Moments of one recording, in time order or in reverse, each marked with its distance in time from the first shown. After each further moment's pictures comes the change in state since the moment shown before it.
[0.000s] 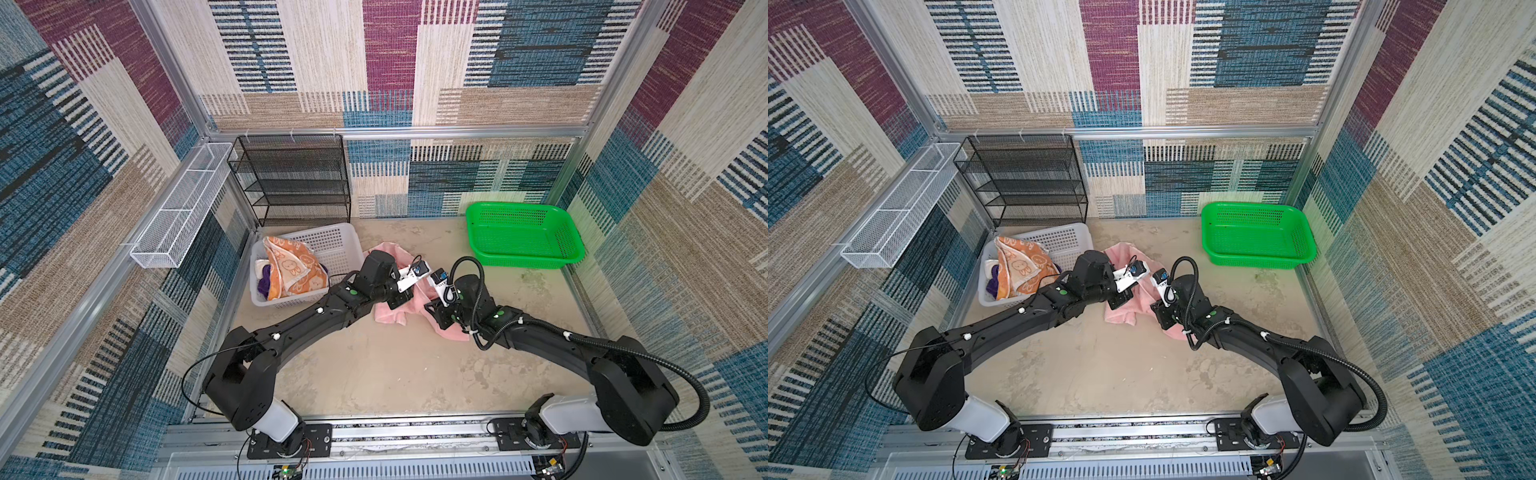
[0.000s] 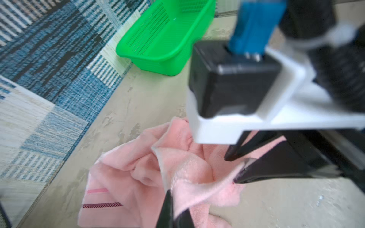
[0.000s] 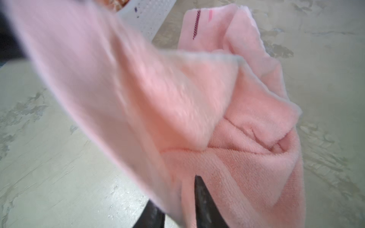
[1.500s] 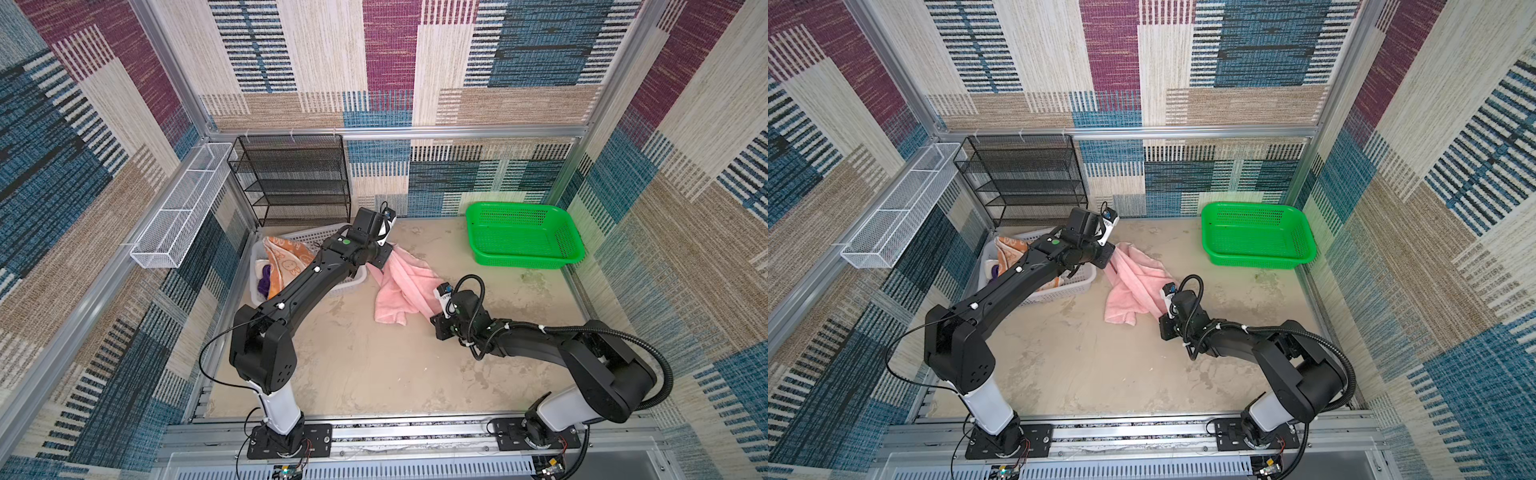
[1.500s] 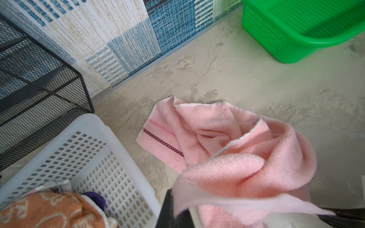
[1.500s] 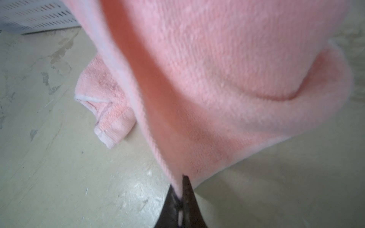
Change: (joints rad) left arm 0.167 0.218 0.474 -0.451 -0.225 -0.370; right arm -0.002 0.104 -0.113 0.172 0.054 0.196
